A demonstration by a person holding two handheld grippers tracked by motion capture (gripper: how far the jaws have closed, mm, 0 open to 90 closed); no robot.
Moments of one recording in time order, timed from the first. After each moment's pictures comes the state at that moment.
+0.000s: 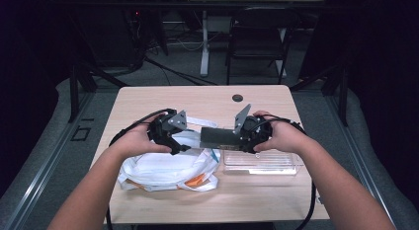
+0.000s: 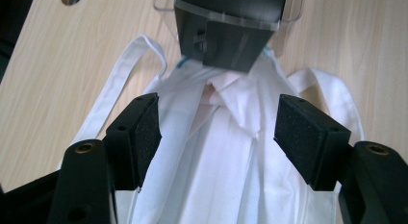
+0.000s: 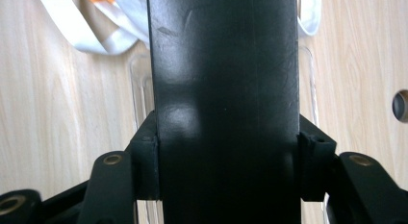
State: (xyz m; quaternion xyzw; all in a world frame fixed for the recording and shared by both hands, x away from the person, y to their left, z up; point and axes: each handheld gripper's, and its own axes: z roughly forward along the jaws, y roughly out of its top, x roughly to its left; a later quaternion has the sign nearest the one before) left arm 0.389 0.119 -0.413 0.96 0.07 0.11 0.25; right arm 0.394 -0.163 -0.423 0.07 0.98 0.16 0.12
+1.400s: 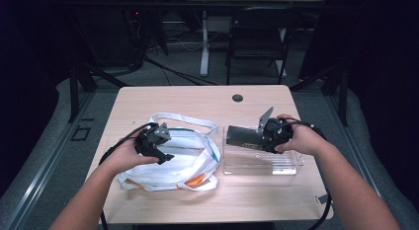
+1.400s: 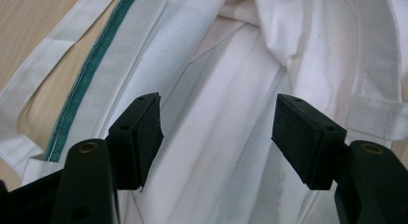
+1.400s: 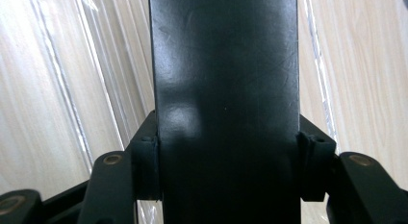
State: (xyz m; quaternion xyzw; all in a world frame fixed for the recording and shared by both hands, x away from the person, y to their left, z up) left arm 0.387 0.165 -0.471 0.95 0.18 0.11 0.22; right arm 0.413 -0.233 -0.461 0.14 0.98 0.12 0.12
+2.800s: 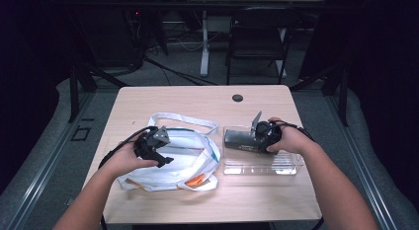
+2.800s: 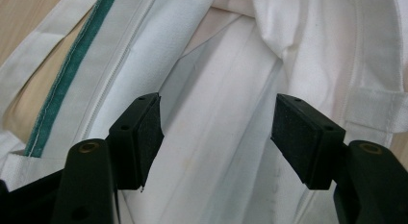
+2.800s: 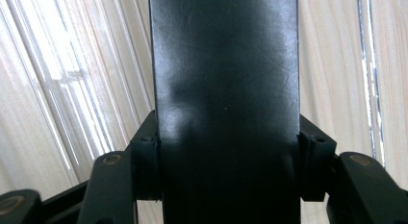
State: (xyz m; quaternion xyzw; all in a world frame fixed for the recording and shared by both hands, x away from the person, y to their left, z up) left arm 0.382 0.168 -0.480 0.95 0.18 0.10 0.22; right arm 0.443 -0.221 -0.508 0.14 0.98 0.07 0.11
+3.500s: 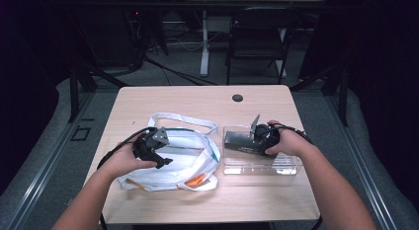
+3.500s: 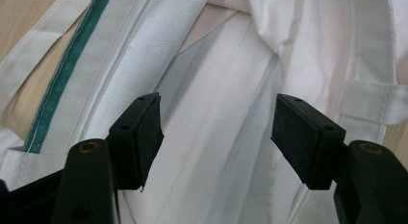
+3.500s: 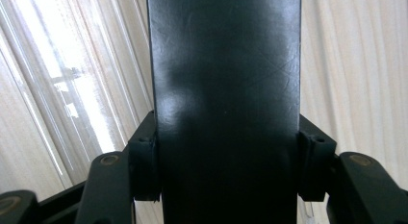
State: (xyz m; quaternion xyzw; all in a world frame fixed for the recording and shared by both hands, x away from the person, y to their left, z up) left arm 0.379 0.170 -0.479 0.96 0.17 0.10 0.22; right arm 0.442 -0.219 -0.521 0.16 0.98 0.06 0.11
